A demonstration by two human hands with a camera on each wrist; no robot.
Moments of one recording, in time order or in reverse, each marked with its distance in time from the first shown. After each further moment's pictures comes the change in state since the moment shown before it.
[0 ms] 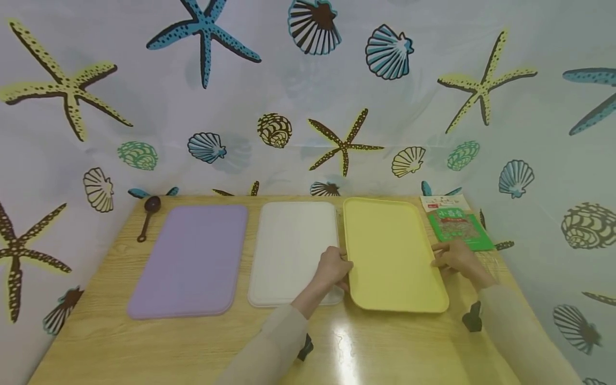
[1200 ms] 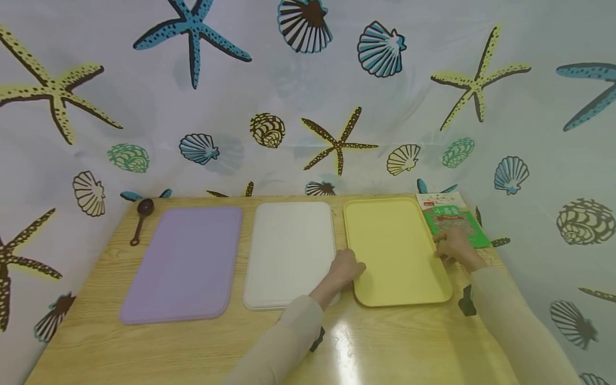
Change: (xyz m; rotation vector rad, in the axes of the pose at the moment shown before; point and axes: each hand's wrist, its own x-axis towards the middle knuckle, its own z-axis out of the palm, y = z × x) left_hand 0.024 0.003 0.035 0.336 -0.047 -0.010; right_hand 0.027 0.002 -0.016 -0.083 0.058 0.078
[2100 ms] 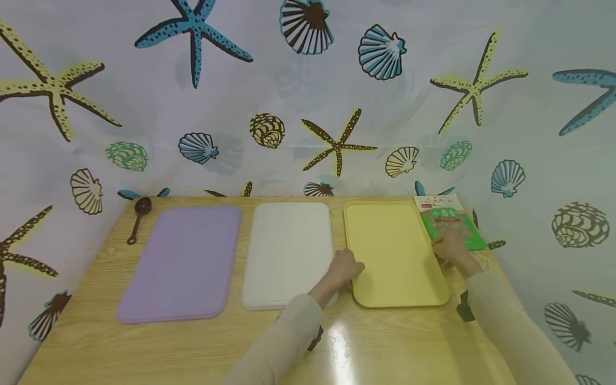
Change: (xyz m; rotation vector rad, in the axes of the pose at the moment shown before) left_hand 0.002 0.001 0.002 0.043 0.004 -0.015; right_hand 0.002 0.005 0.007 -0.082 0.041 -0.030
